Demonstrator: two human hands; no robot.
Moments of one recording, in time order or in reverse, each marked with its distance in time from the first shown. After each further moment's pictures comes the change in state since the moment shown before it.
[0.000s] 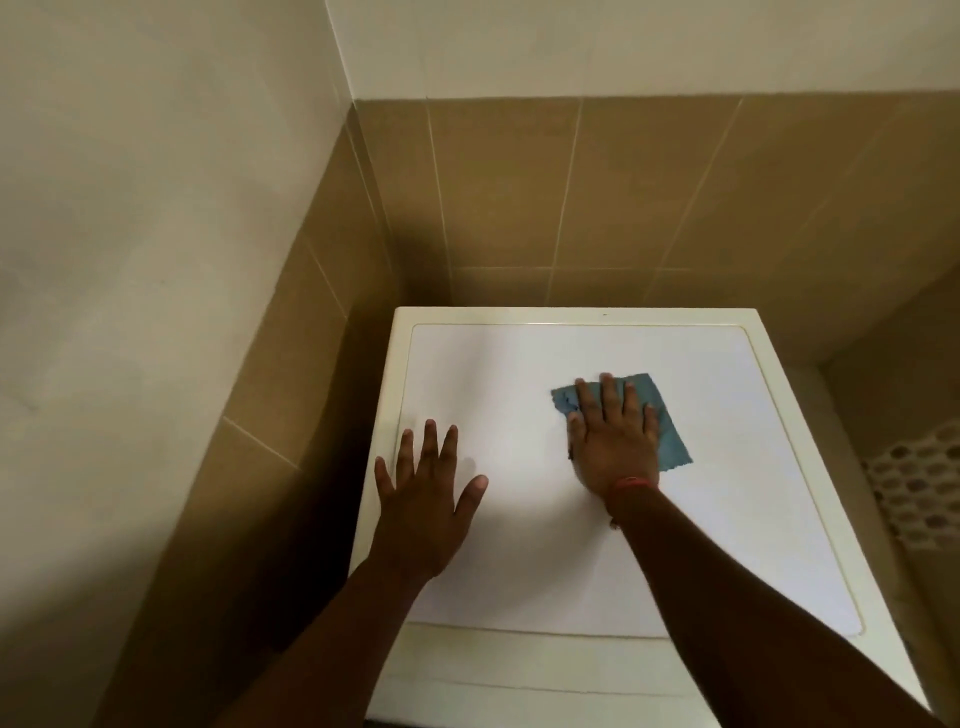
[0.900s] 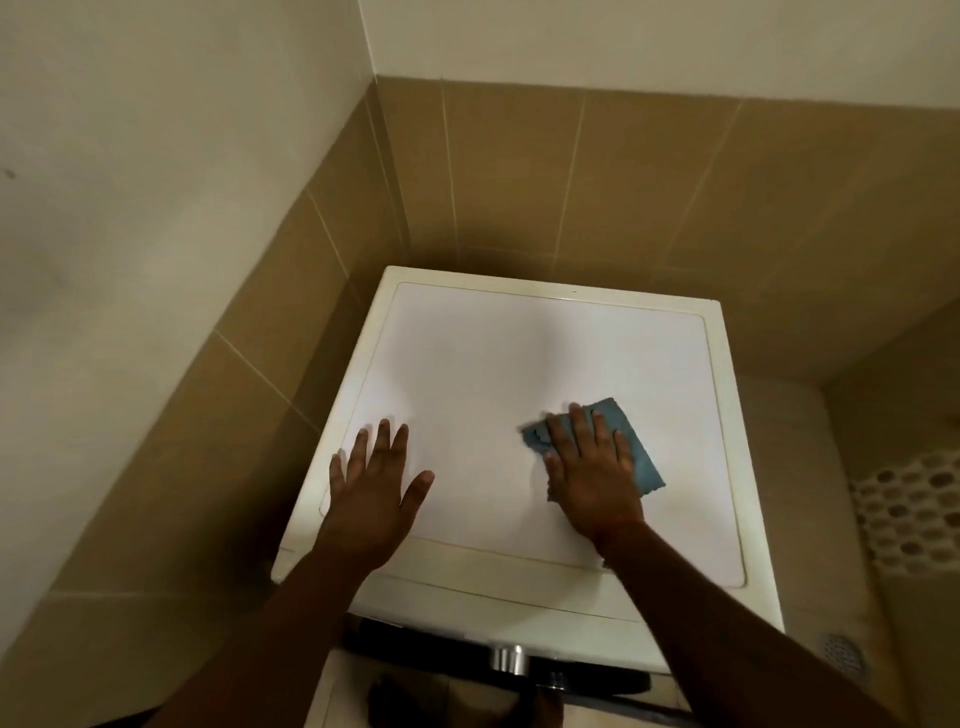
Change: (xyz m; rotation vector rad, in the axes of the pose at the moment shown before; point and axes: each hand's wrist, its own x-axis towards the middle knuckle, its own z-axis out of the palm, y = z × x) left_hand -0.087 0.036 0.009 -0.049 -0.016 -0.132; right_hand -0.086 0.080 -0.006 0.050 -0.045 -0.279
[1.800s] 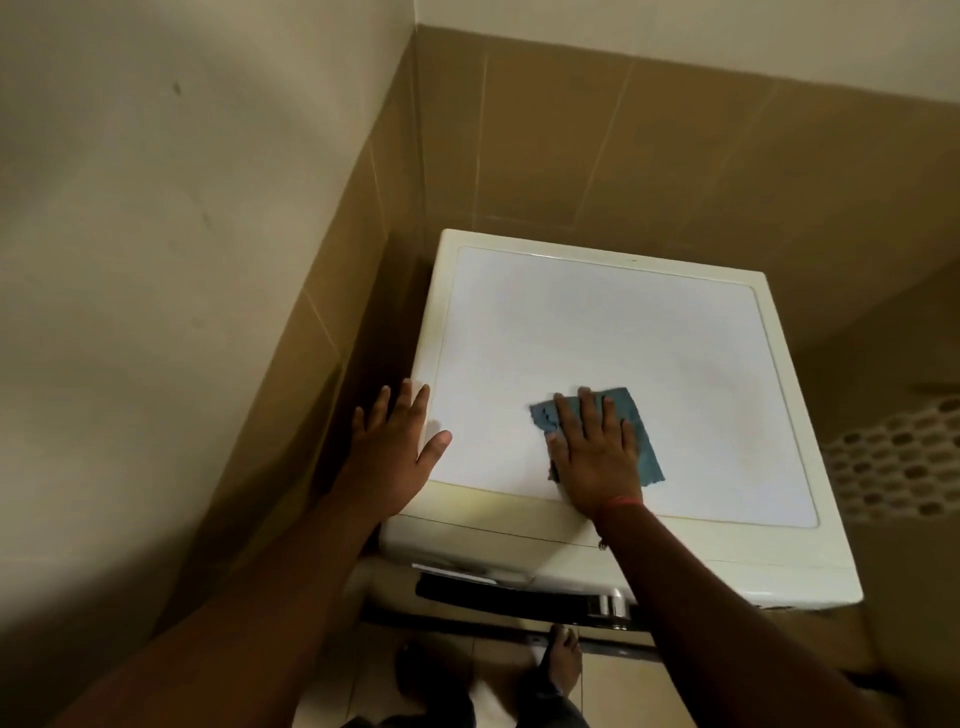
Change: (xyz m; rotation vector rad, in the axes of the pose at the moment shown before) left_hand 0.013 -0.124 -0.024 -0.048 -0.027 0.160; right_hand -0.026 -0.135 0.020 -0.055 -0.078 0.111
